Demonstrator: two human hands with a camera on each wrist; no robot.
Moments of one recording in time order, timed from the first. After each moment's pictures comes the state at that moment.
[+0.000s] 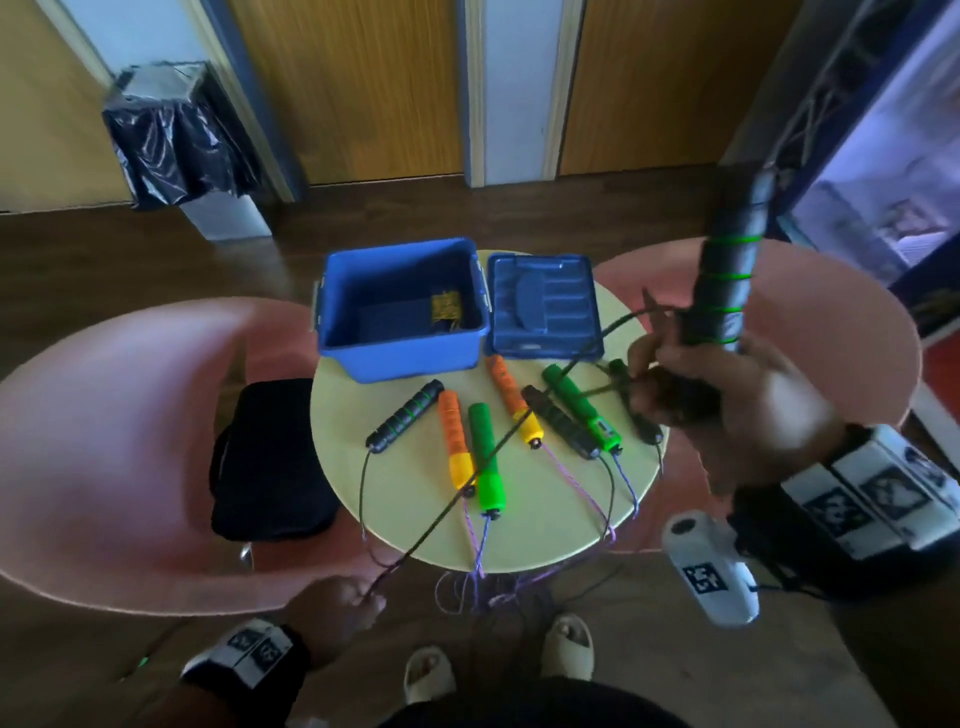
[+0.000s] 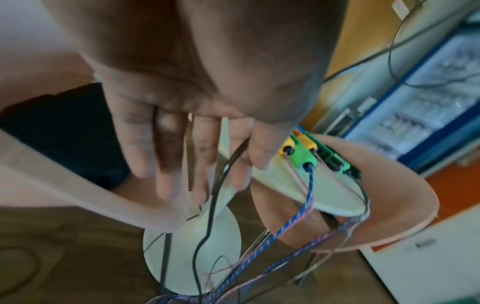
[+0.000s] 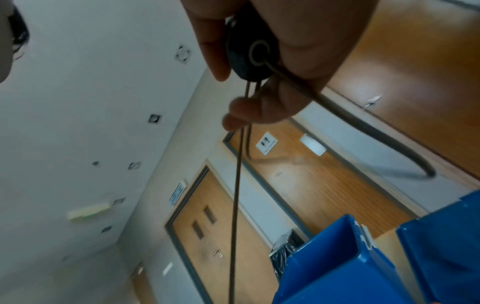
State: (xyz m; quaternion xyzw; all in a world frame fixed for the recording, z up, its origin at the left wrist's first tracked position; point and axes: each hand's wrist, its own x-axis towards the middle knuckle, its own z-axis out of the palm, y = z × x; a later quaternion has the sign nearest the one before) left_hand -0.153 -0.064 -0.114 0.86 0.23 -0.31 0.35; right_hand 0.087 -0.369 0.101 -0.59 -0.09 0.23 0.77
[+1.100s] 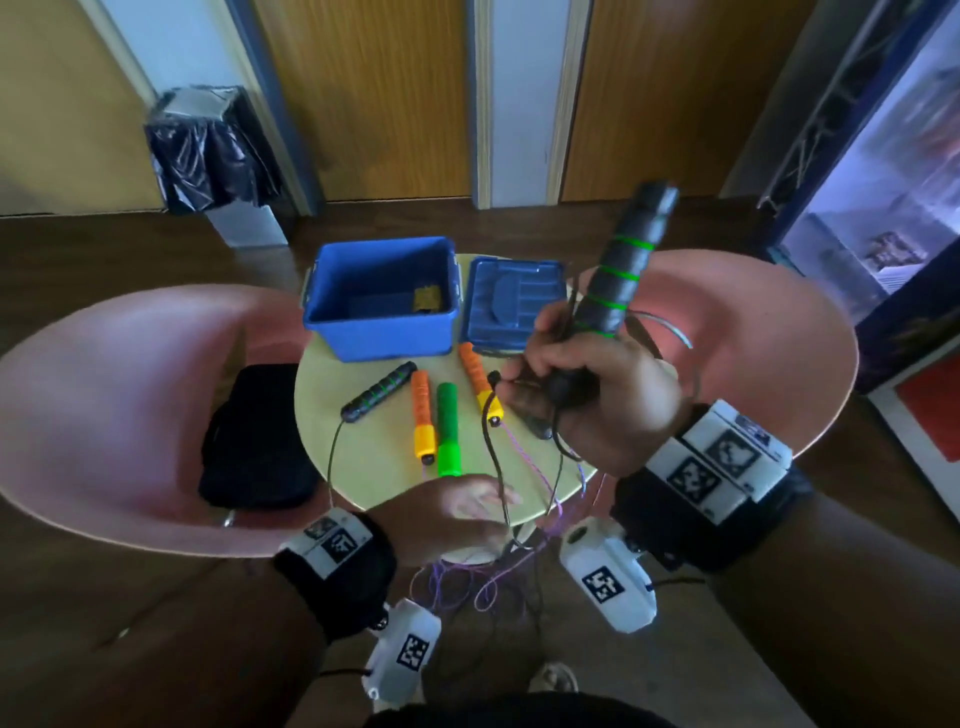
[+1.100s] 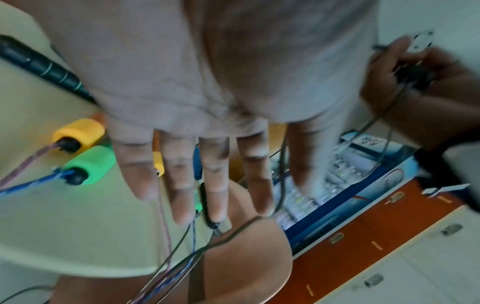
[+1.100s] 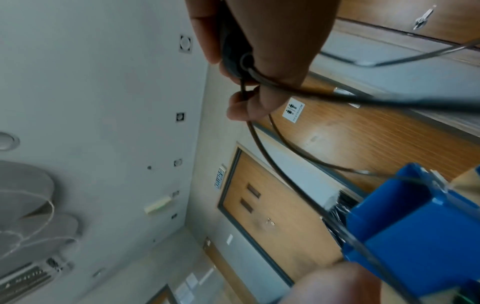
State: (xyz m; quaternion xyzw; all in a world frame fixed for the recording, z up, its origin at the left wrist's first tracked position) left_hand -0.075 -0.224 -0.015 0.80 0.03 -0.25 0.55; right_hand 0.036 -0.383 0.115 -0.41 -0.10 0.36 0.83
